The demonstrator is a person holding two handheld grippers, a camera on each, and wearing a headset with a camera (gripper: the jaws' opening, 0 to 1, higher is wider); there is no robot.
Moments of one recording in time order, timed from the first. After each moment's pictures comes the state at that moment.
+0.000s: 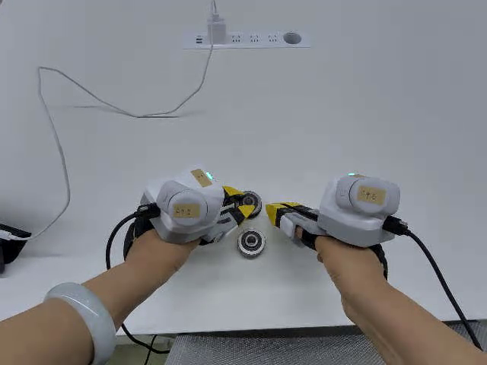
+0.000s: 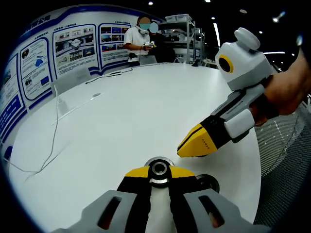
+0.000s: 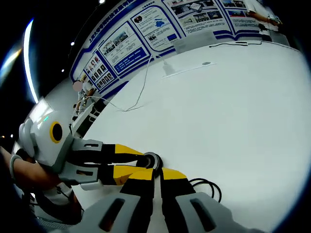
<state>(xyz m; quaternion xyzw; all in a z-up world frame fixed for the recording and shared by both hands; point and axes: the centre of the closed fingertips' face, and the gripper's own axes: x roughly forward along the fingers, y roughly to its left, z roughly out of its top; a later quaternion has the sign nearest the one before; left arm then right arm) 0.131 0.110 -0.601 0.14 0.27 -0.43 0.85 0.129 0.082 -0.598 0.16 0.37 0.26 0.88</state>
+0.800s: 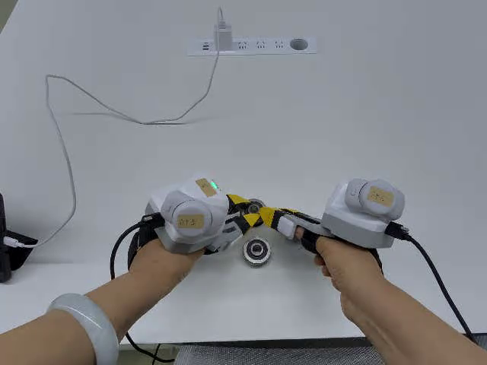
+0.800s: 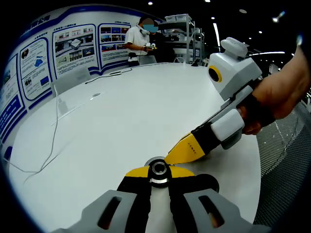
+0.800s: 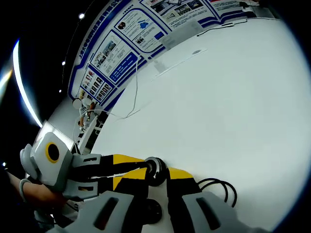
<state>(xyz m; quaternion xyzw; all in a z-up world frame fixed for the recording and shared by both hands) 0.131 0.109 -0.601 0.14 0.27 -0.43 0.85 0.137 0.091 -0.608 0.26 0.38 0.25 0.85</state>
